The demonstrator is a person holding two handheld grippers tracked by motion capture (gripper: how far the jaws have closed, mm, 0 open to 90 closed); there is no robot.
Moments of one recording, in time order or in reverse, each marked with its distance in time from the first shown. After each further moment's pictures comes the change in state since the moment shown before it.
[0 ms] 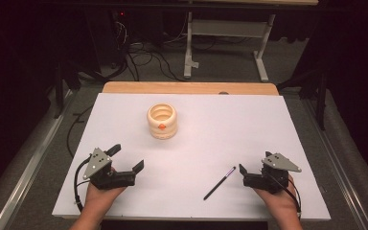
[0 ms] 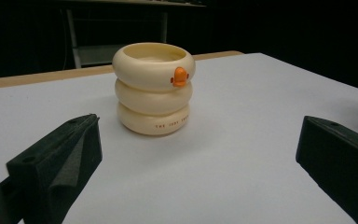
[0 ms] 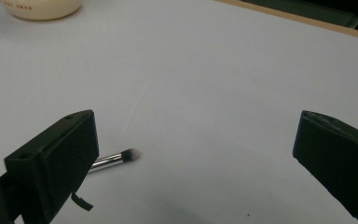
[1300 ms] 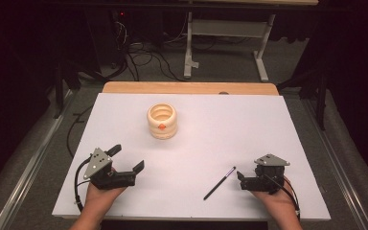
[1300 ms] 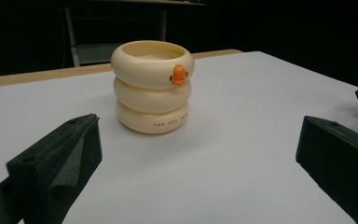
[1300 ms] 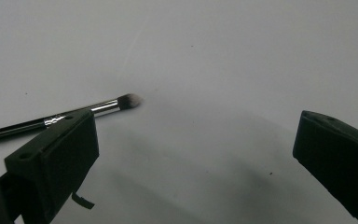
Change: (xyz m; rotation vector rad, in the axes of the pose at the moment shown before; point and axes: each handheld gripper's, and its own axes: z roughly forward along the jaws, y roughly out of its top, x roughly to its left) left arm 0.000 -0.001 0.001 0.007 -0.005 0.003; right arm 0.002 -0.009 0.017 0.224 0.025 -0.007
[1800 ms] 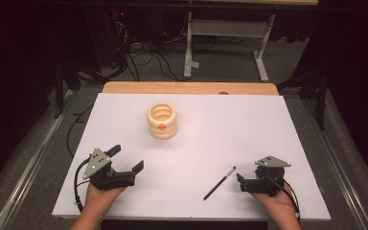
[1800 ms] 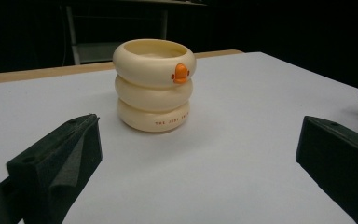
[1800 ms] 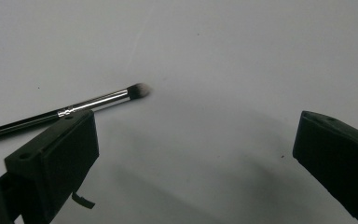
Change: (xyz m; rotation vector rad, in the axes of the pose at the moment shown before) left arm 0.002 -0.002 -0.001 0.000 0.003 -0.019; right arm 0.003 -0.003 -0.003 0.030 0.021 0.051
